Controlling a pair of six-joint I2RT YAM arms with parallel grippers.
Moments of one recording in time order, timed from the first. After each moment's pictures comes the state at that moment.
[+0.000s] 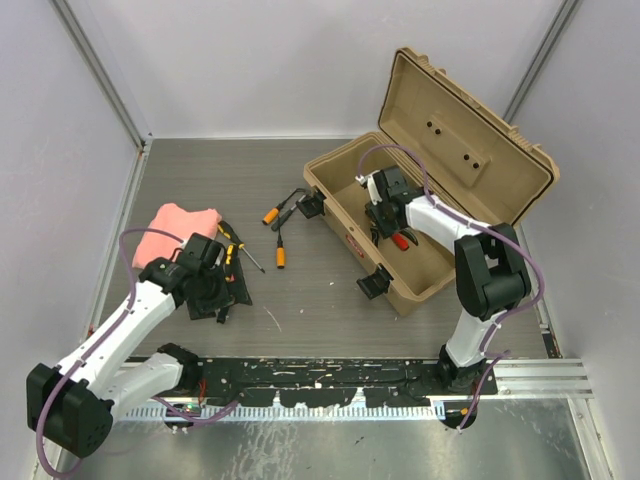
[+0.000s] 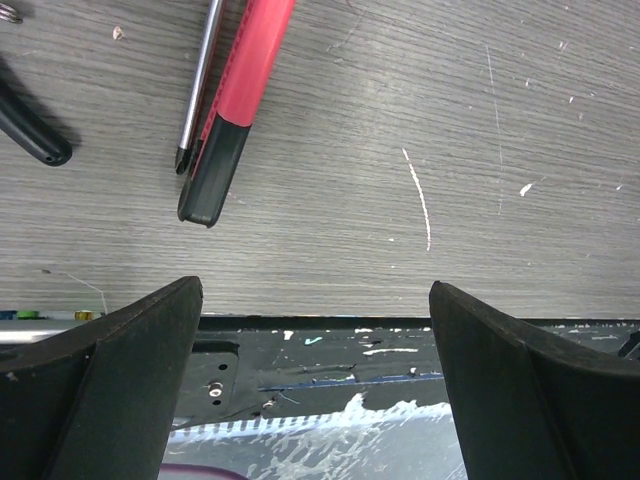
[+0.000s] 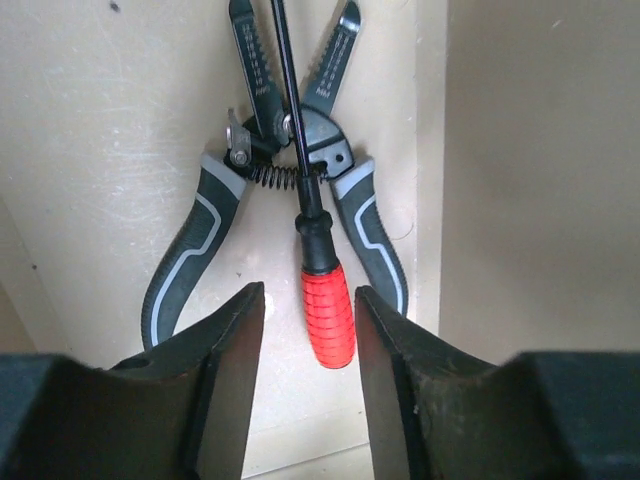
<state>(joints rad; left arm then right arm) -0.42 0.96 0.73 -0.96 0.04 -0.73 0.37 1.76 1.21 -0.49 0.18 -0.20</state>
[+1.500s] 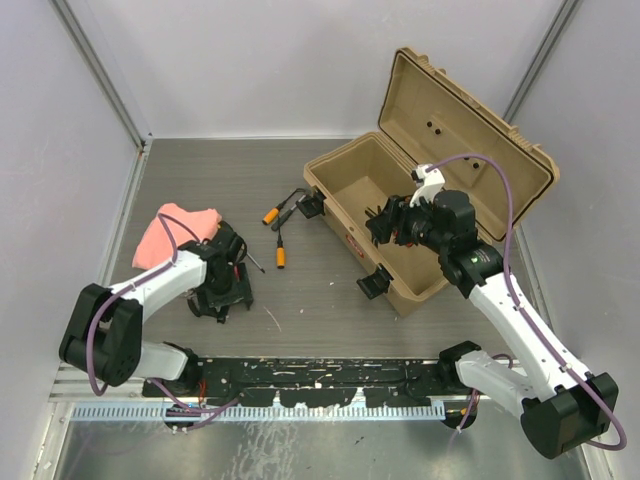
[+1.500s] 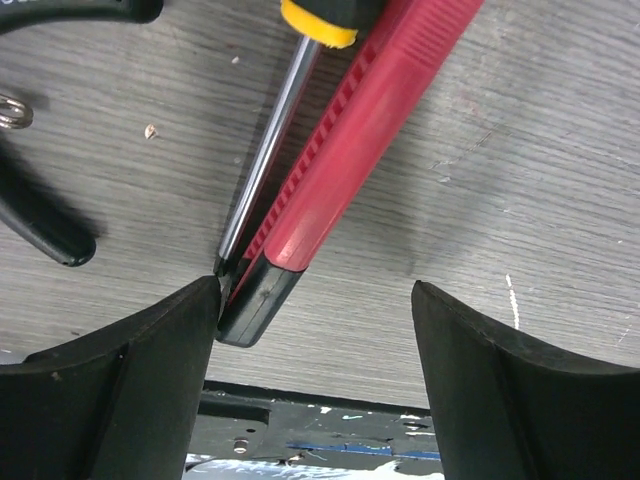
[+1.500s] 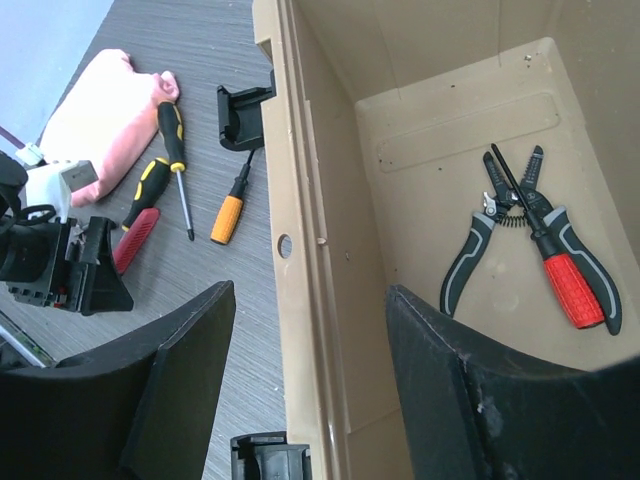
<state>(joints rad) -0.41 1.36 0.73 -0.82 -0.07 -0.71 0.37 0.96 0.88 -0.28 -0.24 0.31</state>
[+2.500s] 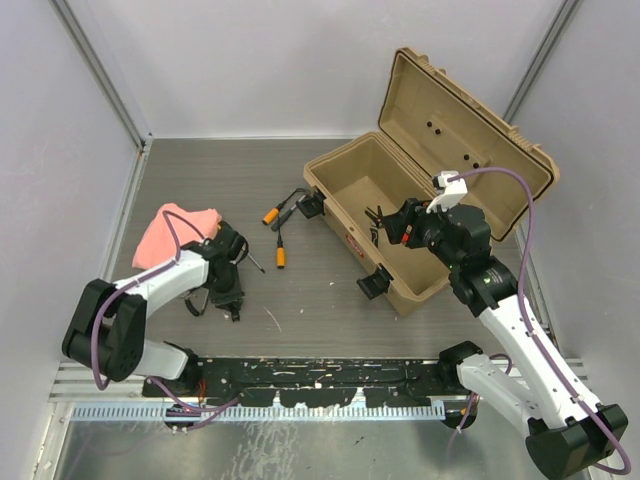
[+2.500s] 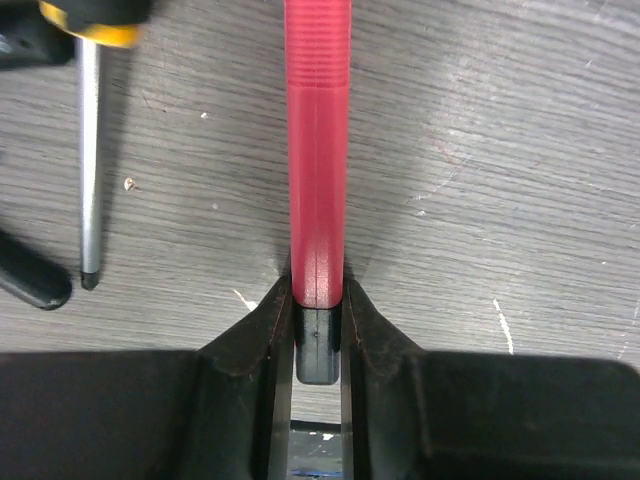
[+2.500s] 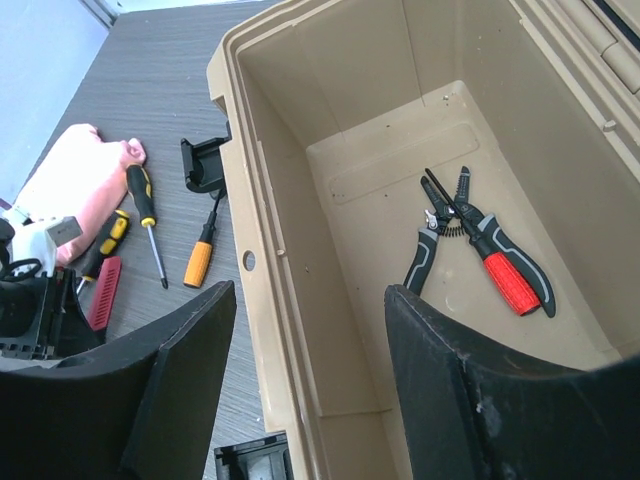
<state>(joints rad) -0.41 1.39 0.72 -0.74 -0.08 -0.66 0.37 0.81 0.82 -0.27 -0.06 0.35</state>
